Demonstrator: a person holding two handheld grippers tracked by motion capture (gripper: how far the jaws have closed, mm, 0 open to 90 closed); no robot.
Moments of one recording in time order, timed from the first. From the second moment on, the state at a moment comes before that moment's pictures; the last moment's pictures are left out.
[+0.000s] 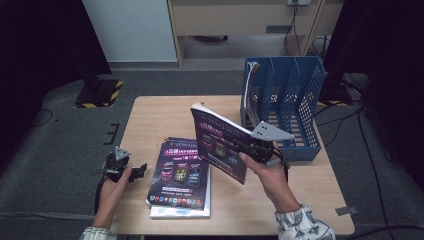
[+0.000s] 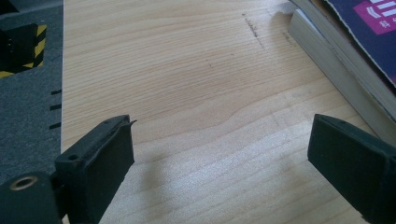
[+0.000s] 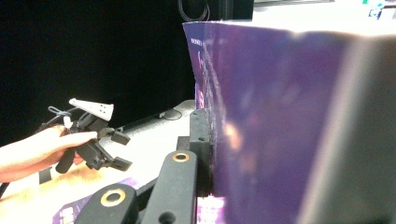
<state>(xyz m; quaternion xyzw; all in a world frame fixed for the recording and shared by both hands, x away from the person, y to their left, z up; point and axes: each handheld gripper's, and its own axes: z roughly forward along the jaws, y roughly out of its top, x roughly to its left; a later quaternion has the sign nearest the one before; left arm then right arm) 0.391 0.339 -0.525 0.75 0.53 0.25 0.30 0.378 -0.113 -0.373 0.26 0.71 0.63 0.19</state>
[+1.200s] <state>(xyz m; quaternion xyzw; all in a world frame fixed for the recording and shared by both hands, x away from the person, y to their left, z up) 0.392 0.334 -0.531 0.77 0.52 0.24 0.29 0.361 -0.168 -0.375 0.27 0.71 0.62 0.20</state>
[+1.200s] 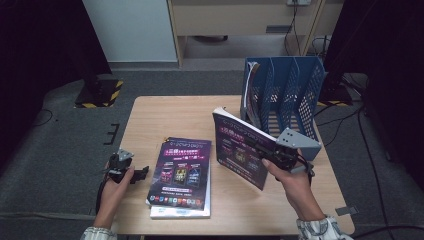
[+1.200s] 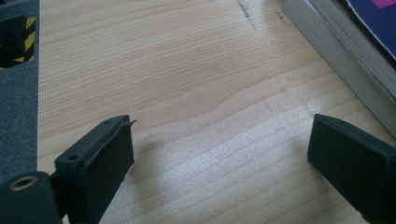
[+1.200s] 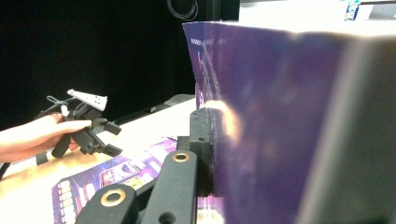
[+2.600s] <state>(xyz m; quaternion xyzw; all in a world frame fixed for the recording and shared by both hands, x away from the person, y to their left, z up) 0.392 0.336 -0.534 0.76 0.52 0.23 0.30 0.334 -0.227 -0.322 0.30 0.69 0.63 0.22</state>
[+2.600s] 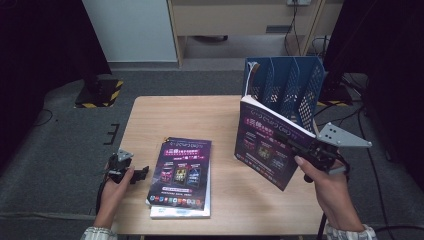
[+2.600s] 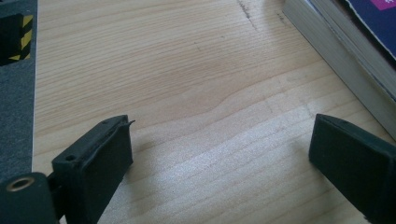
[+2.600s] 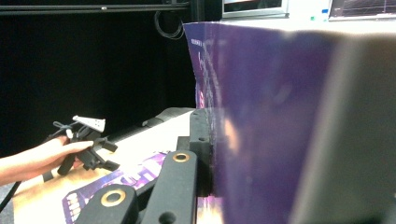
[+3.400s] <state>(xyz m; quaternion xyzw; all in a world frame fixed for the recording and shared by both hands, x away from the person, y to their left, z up) 0.392 0.335 -0.534 0.76 0.52 0.23 0.30 0.342 -0.263 -0.301 0.34 0.66 0.61 0.25</state>
